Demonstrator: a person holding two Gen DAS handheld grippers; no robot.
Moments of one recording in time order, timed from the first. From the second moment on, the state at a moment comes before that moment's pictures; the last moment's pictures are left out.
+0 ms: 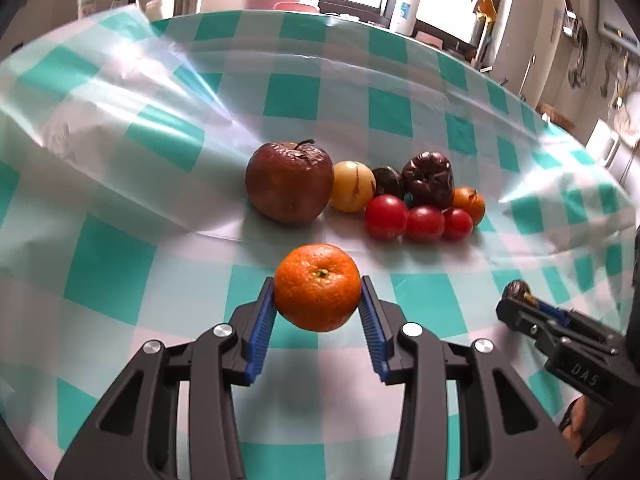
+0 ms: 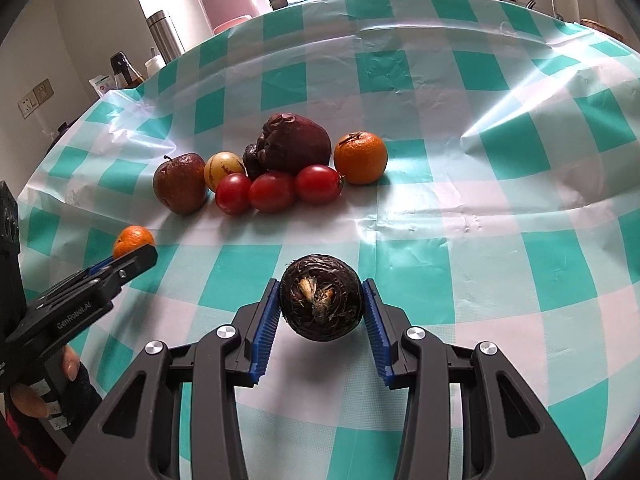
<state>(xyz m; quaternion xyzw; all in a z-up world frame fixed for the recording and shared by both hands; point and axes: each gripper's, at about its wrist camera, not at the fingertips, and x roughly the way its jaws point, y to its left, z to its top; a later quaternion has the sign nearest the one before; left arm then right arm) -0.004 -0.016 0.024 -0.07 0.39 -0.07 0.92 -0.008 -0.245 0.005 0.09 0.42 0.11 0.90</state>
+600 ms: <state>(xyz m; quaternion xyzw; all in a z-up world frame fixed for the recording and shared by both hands) -0.029 -0.018 0.033 -0.05 0.37 -0.07 0.92 -0.037 -0.241 0.013 0.09 0.42 0.11 0.89</state>
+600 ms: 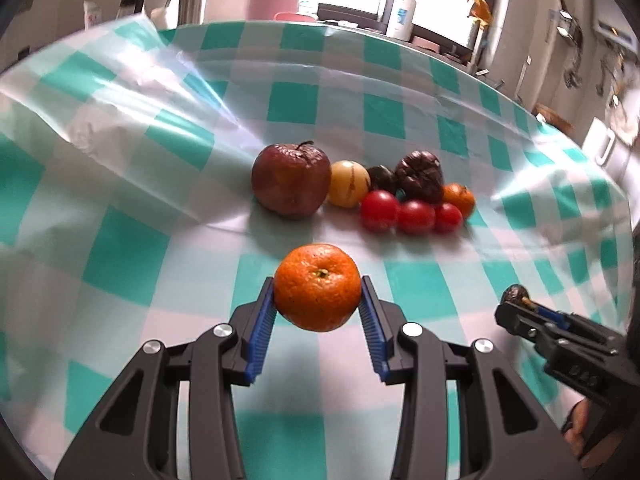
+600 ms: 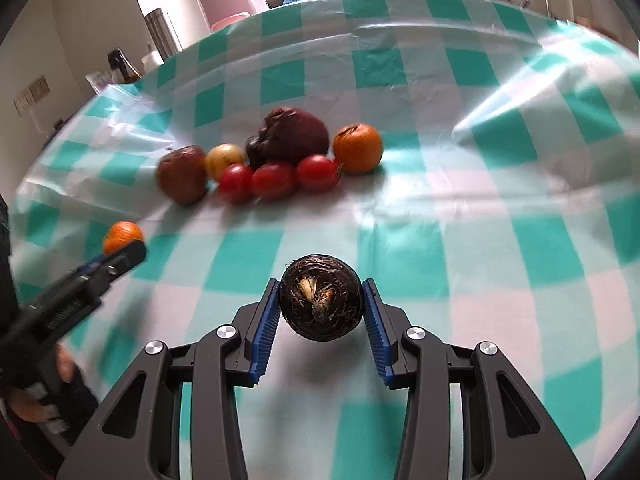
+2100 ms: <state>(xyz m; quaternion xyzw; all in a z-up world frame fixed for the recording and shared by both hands) -0.213 -0.268 0.037 0.21 0.35 -0.33 0.85 -0.305 -0.465 0.006 0.16 0.36 -0.07 0.92</state>
